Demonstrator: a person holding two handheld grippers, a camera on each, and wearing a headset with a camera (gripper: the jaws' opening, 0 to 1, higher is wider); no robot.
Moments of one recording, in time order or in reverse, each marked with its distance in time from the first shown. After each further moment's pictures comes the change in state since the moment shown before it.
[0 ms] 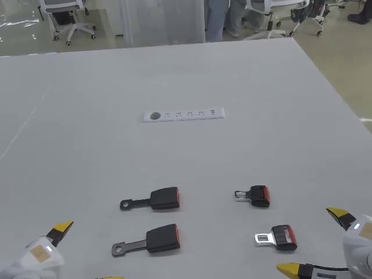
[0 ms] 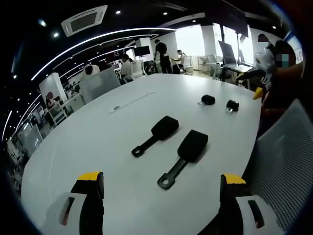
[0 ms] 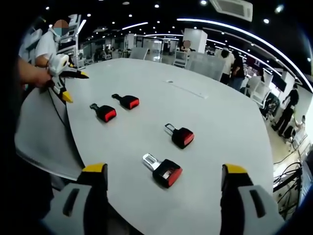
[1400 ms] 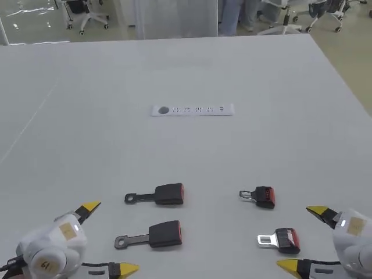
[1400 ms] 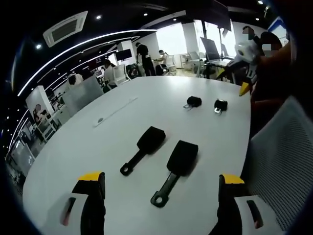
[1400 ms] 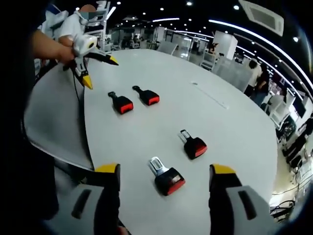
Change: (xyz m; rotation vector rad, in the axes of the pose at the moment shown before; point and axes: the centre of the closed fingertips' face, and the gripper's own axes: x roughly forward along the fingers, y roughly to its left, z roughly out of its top) left arm 0.022 -0.019 0.032 0.124 -0.009 -0.111; right arm 0.011 0.010 0.016 -0.243 0.061 0.162
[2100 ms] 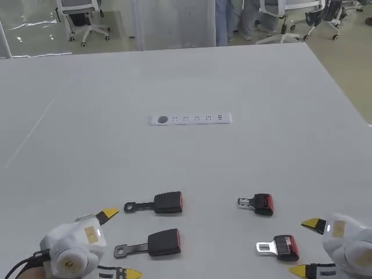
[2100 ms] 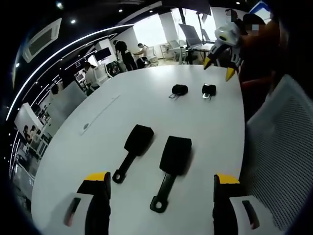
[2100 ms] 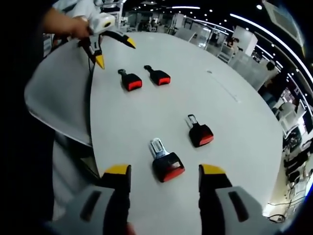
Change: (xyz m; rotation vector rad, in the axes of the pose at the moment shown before) left arm 0.025 -0.012 -0.003 0.155 0.090 -0.098; right arm 0.012 0.000 -0.031 -0.105 0.123 0.099
